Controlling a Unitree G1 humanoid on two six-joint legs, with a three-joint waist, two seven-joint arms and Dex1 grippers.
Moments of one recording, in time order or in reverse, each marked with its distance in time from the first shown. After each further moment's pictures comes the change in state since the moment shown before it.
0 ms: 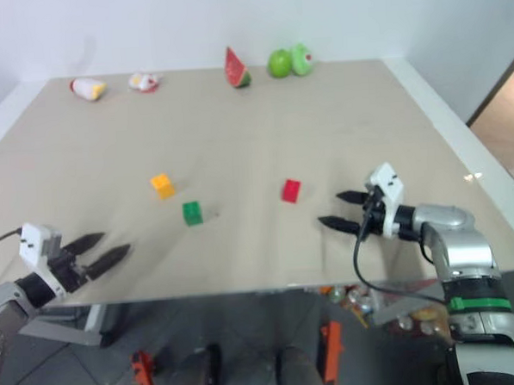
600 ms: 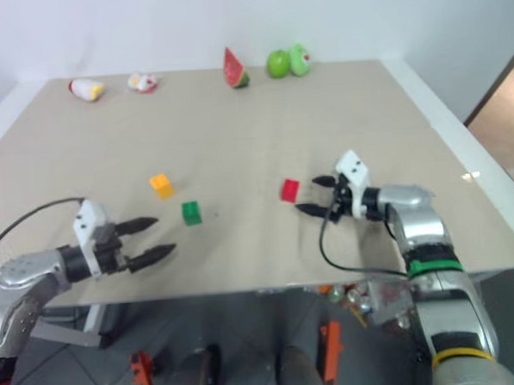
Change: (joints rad) left arm -0.220 0.050 -0.255 -0.105 0.087 0.033 -0.161; right arm -0.311 0.160 0.129 0.396 -0.174 -0.282 0.007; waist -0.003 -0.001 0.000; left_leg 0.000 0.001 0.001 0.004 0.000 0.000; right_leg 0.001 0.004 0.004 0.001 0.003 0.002
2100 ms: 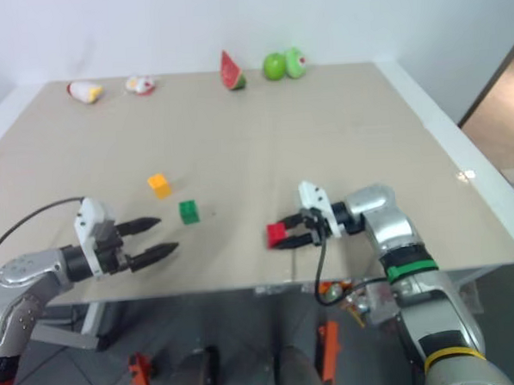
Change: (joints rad) left arm 0.017 -0.031 0.059 -0.016 -0.042 0.091 0.005; right arm 0.054 0.018 0.183 -0.167 0.010 -0.051 0.425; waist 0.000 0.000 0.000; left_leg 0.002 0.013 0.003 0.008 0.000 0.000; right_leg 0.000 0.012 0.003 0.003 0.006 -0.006
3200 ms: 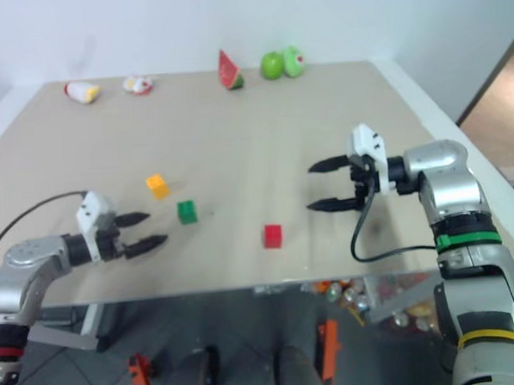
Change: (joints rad) left arm -0.207 0.000 -0.096 0.439 0.206 -0.215 -0.107; right arm -0.136 -0.205 -0.125 0.036 0.115 0.068 -0.039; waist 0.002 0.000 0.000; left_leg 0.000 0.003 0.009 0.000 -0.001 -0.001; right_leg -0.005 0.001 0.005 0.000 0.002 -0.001
